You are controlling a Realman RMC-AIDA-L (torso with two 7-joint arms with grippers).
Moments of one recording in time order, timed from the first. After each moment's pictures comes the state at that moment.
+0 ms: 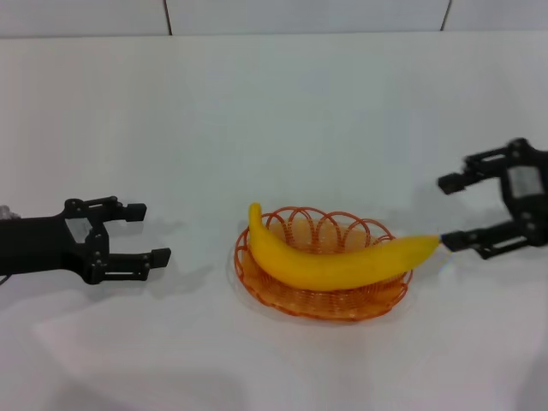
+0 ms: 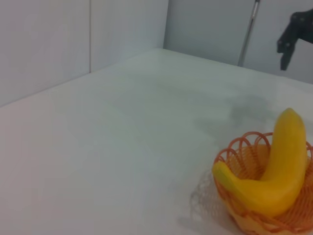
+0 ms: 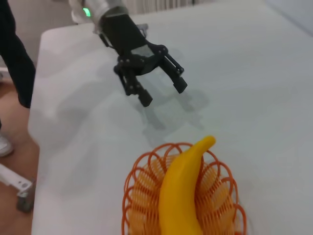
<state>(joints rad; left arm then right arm) -0.47 -2.03 0.69 0.67 2.13 1.55 -1.25 0.49 2.00 -0.83 -1.20 -2.21 -1.89 1.58</state>
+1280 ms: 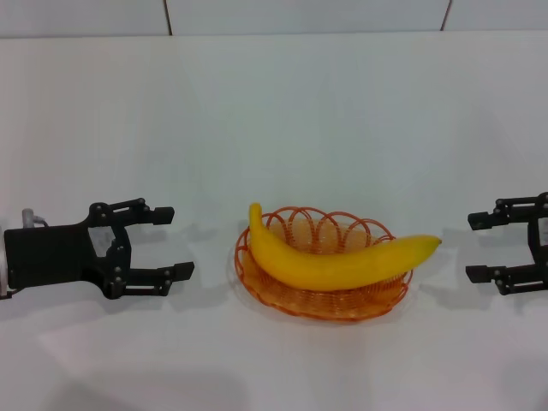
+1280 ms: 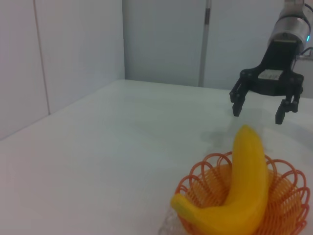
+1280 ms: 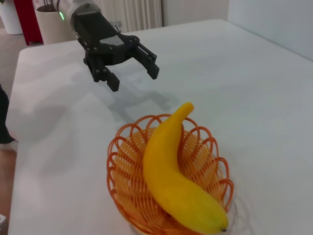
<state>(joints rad) -0.48 -2.04 0.69 0.60 2.08 1.60 -1.04 0.43 1.95 -0.57 -0.77 -2.28 -1.78 1.15</state>
